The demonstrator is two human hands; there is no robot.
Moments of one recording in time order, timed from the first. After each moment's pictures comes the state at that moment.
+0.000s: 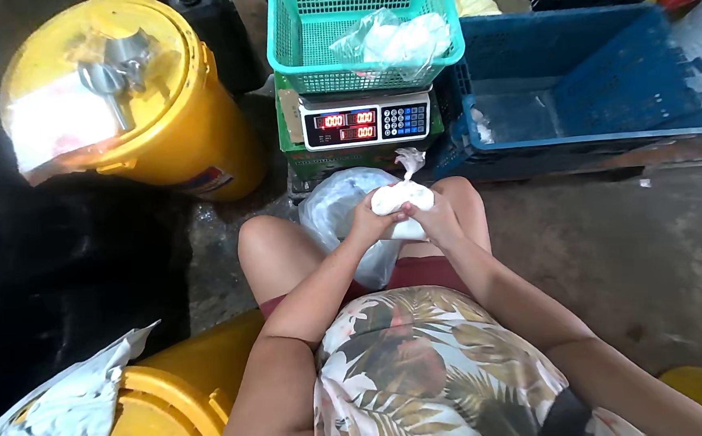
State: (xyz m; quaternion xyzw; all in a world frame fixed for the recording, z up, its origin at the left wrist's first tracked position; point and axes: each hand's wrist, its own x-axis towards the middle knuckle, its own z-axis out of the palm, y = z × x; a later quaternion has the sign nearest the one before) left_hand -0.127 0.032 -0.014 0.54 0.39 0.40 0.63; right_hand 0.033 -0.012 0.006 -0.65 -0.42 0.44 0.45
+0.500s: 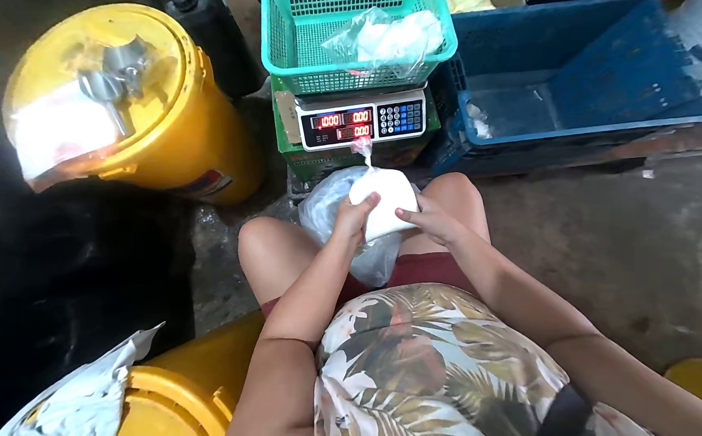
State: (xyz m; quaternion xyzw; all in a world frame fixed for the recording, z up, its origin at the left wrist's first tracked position) left_hand -0.138 0.040 -0.005 0.27 0.51 0.34 0.74; right_hand 0.036 -0.009 0.019 -0.61 -0.35 0.62 0.34
